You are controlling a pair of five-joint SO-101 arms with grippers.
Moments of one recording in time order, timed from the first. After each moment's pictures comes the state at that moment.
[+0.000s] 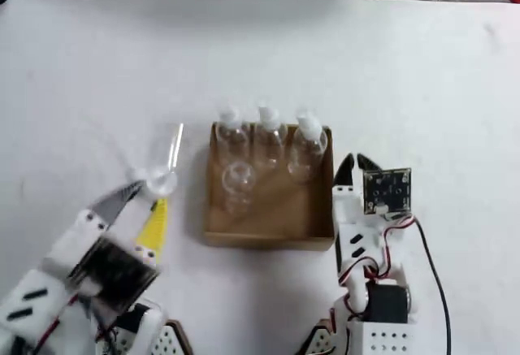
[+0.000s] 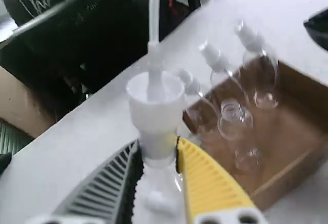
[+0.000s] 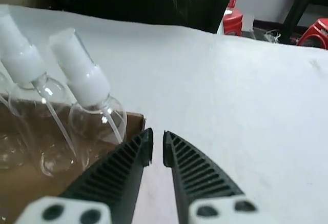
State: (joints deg) left arm 13.8 -91.7 36.9 87.2 -22.5; right arm -2.2 -102.9 87.6 38.9 9.8
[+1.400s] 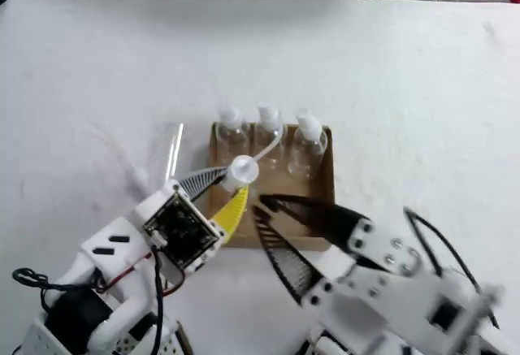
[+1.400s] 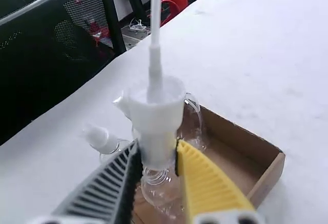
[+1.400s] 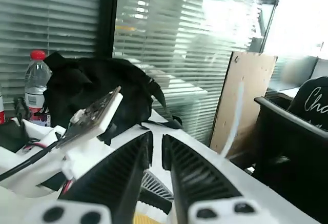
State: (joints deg) left arm 33.8 -85.6 55.5 61.7 -13.8; right arm -54.0 -81.1 25.7 61.1 9.9
